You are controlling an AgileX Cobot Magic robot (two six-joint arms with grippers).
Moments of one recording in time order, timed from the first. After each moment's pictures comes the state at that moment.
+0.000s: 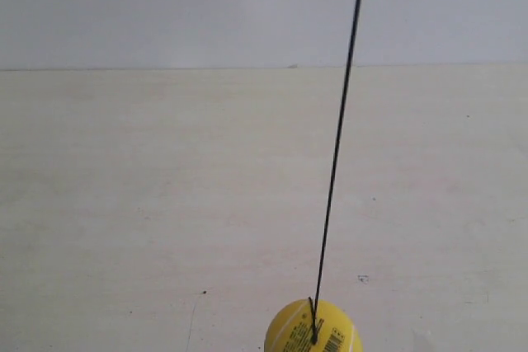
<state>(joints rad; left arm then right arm) 0.02 0.00 -0.04 -0.01 0.18 -0.09 0.37 0.10 -0.15 -1.08 -0.35 1.26</state>
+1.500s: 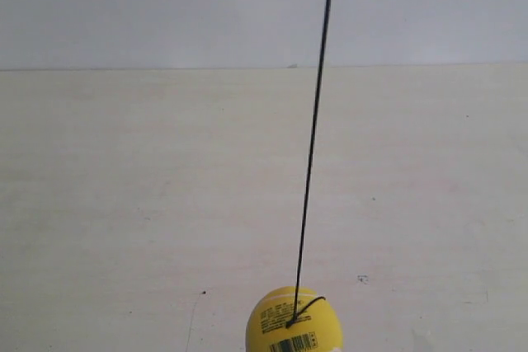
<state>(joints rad) 0.02 0.00 0.00 -0.01 0.29 0.08 0.37 0.10 -0.15 -1.08 -0.38 1.26</state>
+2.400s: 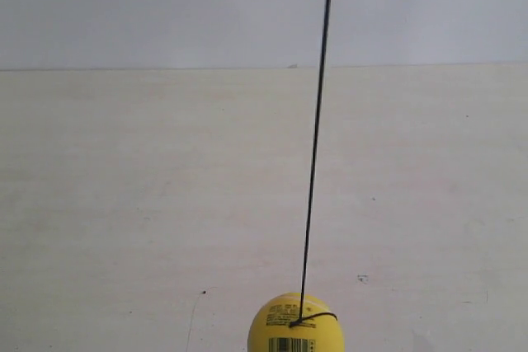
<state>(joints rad) 0.02 0.00 0.00 -0.01 0.29 0.08 0.37 0.10 -0.15 -0.98 -0.37 1.22</state>
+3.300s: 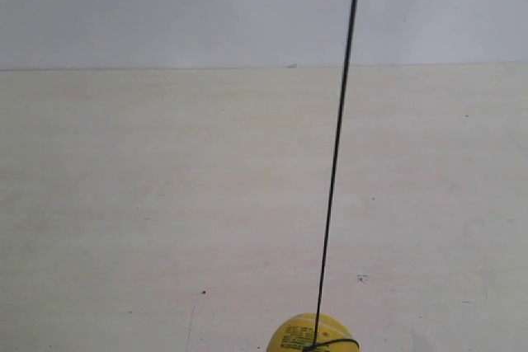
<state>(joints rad) 0.02 0.00 0.00 -0.01 0.29 0.08 0.05 0.01 -0.01 -0.06 -0.14 0.27</state>
